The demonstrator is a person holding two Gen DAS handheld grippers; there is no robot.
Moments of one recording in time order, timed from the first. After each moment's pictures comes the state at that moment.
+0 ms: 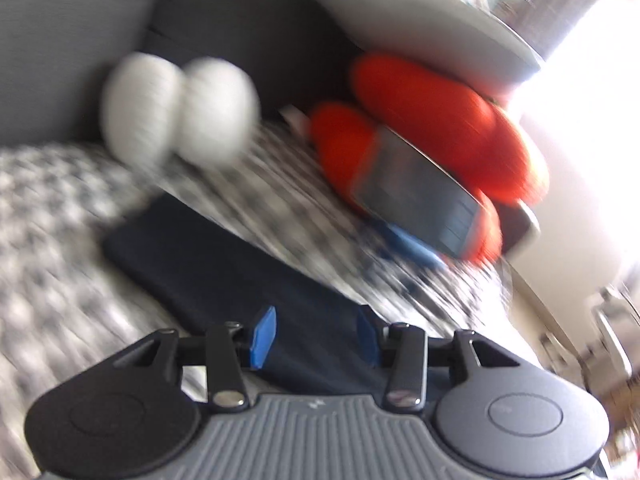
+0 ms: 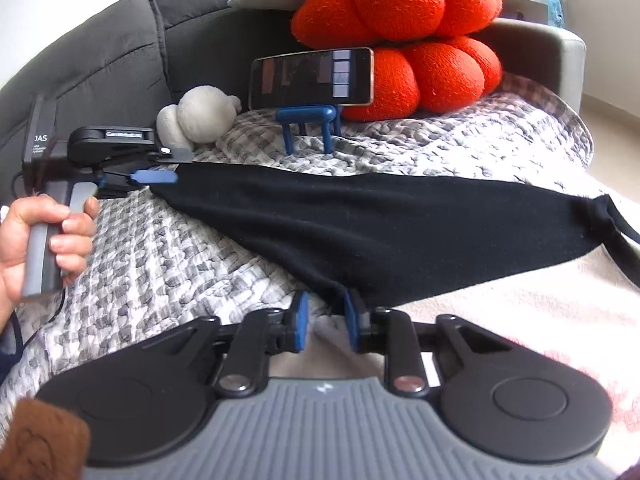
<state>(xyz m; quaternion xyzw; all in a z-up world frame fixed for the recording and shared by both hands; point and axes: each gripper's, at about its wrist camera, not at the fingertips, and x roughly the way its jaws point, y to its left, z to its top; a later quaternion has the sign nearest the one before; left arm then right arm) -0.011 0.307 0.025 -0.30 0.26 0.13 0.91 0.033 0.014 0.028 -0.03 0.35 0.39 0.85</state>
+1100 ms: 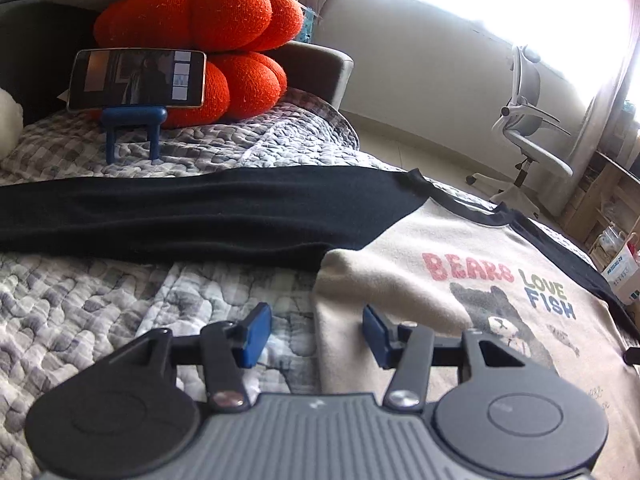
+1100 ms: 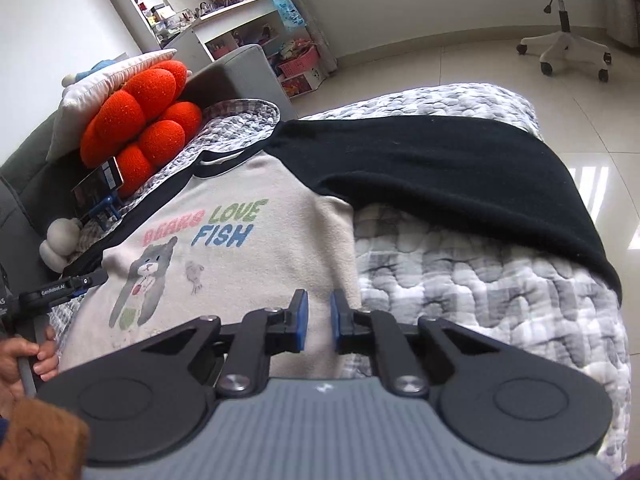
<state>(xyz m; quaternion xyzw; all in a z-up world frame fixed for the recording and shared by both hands) -0.025 0.104 0.010 -0.11 0.32 -0.03 0.94 -0.091 -0.322 0.021 0.18 0.35 0.12 0.91</state>
